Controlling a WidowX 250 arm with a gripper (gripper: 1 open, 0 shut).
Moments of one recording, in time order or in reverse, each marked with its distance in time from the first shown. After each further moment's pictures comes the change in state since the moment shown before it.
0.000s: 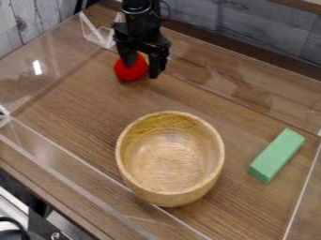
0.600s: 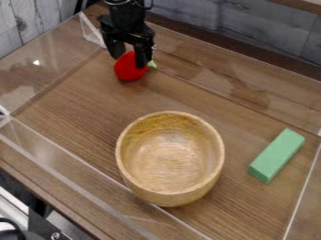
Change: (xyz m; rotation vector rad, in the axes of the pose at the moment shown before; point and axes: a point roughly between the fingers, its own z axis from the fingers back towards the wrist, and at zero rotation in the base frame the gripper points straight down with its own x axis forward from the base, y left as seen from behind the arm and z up) arm -0.003 0.031 0.008 -0.009 -0.031 0.036
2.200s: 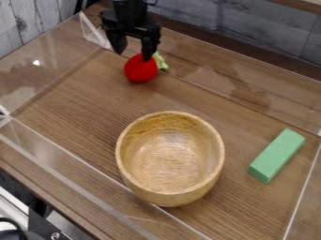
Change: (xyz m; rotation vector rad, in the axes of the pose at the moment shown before) arm 0.016 -0.010 0.005 0.031 -0.053 0.127
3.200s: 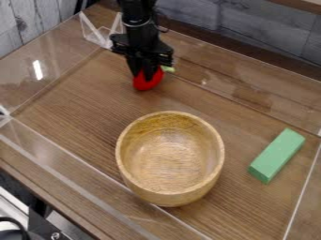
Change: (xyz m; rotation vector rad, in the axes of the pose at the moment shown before) arm -0.019 -0.022 -0.021 0.003 0.024 0.007
